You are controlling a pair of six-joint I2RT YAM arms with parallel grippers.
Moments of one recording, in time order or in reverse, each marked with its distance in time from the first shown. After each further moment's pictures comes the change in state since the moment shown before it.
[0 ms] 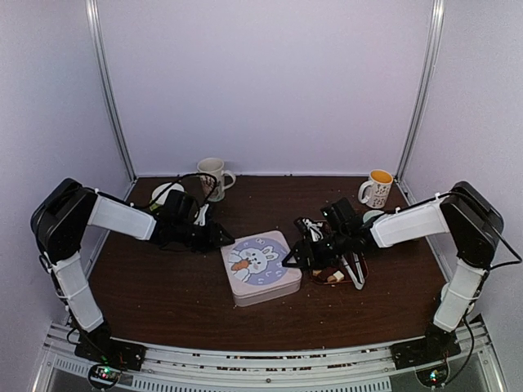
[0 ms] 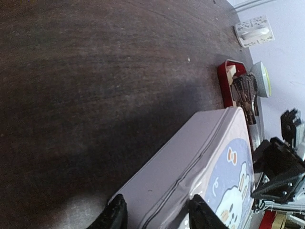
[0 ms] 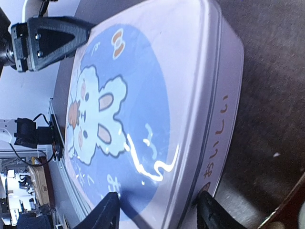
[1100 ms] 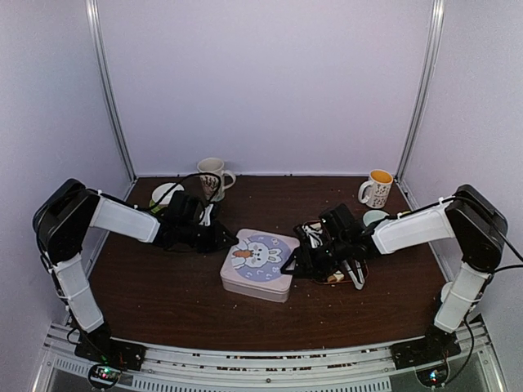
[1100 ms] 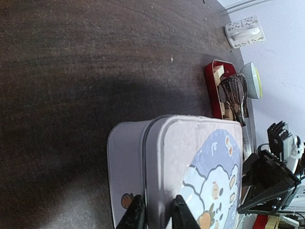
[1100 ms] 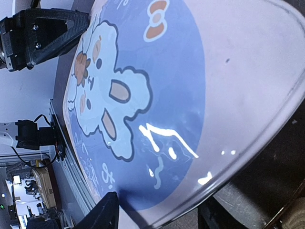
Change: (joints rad) left arm -0.052 0.004 0.003 0.050 -0.023 -0.073; right arm 0.063 -0.043 -0.053 0.005 0.025 0.102
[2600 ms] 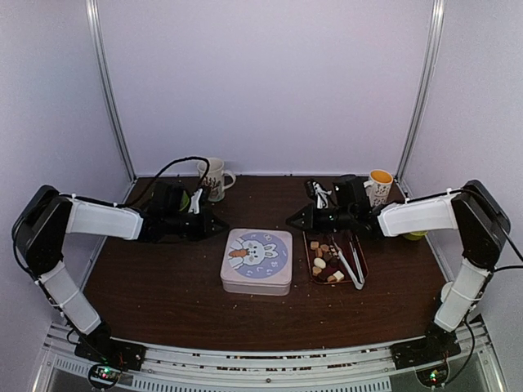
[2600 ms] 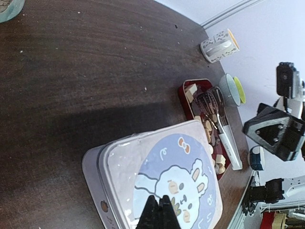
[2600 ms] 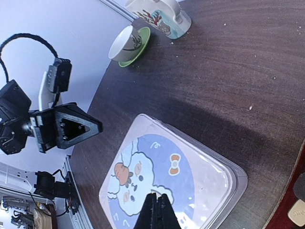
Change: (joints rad) left arm 0.045 -0.167 -0.041 -0.006 -0.008 0.083; right arm -0.122 -0.016 0.114 0.222 0.086 -0.013
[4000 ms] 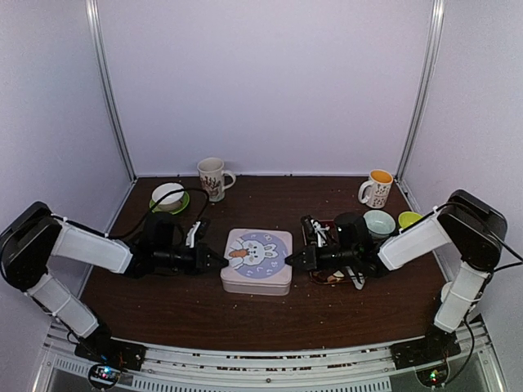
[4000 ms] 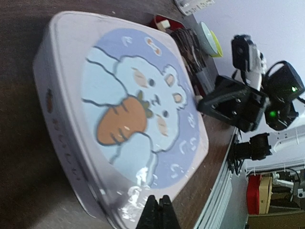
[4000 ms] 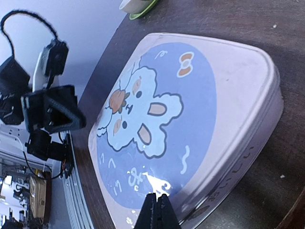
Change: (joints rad) left arm -0.095 -0.127 -0.331 0.216 0.106 -0.085; right arm 0.105 0.027 -0.320 0.340 -0.042 0.015
